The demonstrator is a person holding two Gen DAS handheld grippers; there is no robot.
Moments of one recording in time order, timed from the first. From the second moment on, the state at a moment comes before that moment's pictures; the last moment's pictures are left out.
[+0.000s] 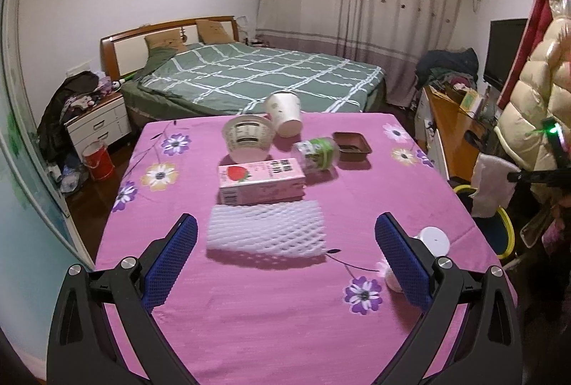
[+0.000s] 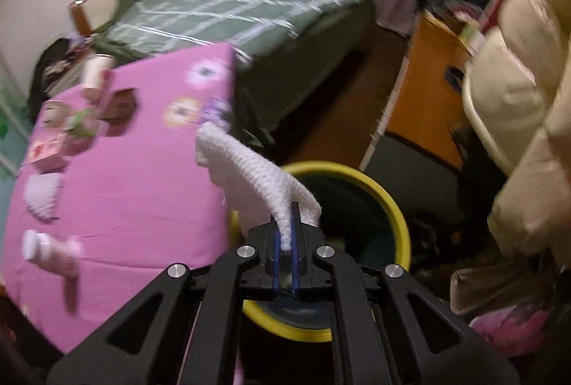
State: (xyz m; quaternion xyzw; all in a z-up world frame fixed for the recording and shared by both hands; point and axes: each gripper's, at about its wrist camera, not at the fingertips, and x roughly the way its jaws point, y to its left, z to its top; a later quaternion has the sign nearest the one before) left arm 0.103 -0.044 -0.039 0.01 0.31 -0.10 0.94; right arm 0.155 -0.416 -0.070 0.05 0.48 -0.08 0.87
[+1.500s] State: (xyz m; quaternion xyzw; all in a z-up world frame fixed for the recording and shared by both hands) left arm 0.111 -0.183 -0.124 0.10 0.40 -0.26 0.87; right arm 0.148 -0.454 -0.135 0.08 0.51 -0.12 0.85
